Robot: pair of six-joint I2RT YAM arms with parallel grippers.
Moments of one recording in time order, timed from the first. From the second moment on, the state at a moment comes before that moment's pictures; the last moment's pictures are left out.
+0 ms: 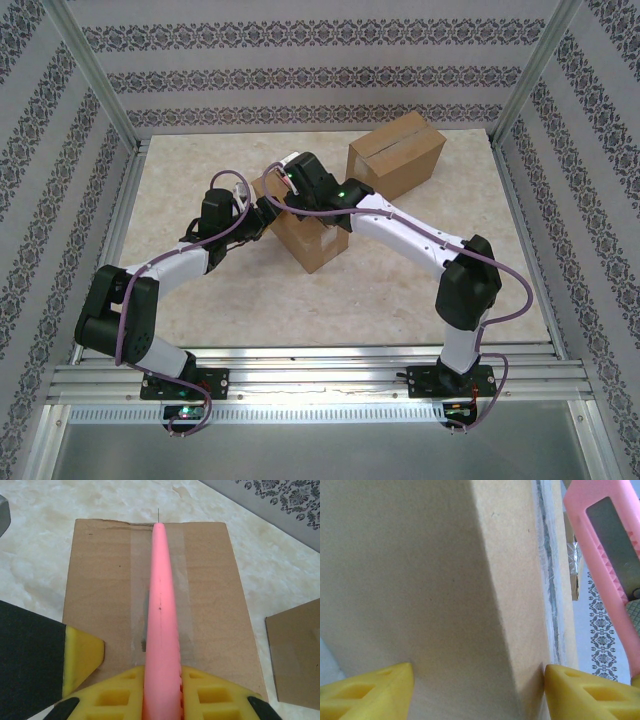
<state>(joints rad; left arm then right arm) -0.25 1.50 0.75 0.28 0.47 -1.03 0.80 1.84 1.67 -0.61 0.26 0.08</state>
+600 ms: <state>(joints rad) -0.25 1.52 0.75 0.31 0.47 -1.03 0.82 1.83 1.66 -0.62 0.28 0.13</state>
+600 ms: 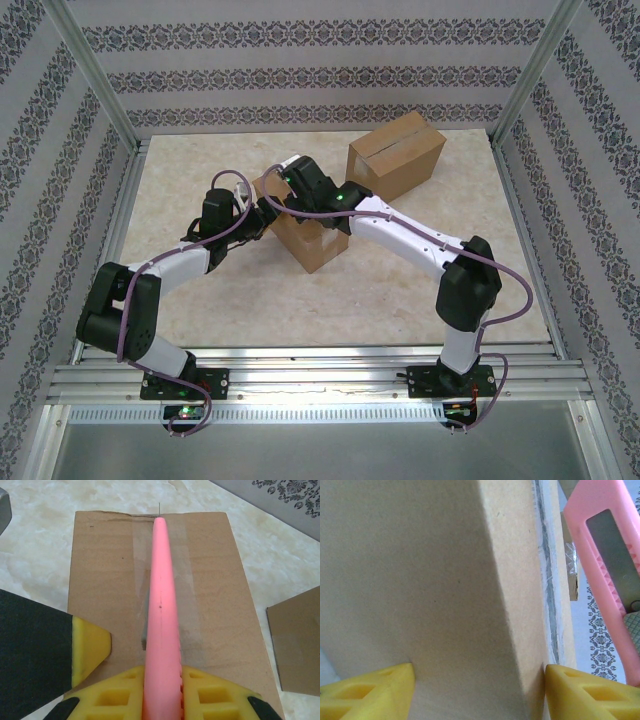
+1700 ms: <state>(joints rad) -0.25 1.55 0.77 0.33 0.47 -1.03 0.83 1.75 1.60 -0.77 0.27 0.17</state>
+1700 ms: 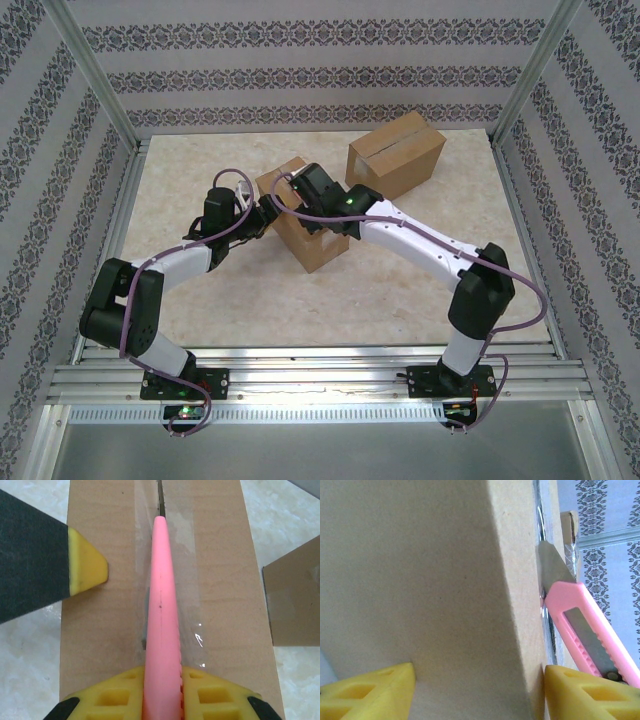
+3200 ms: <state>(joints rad) -0.25 1.58 0.78 0.36 0.47 -1.04 0.97 1.46 1.51 -1.22 0.35 0.42</state>
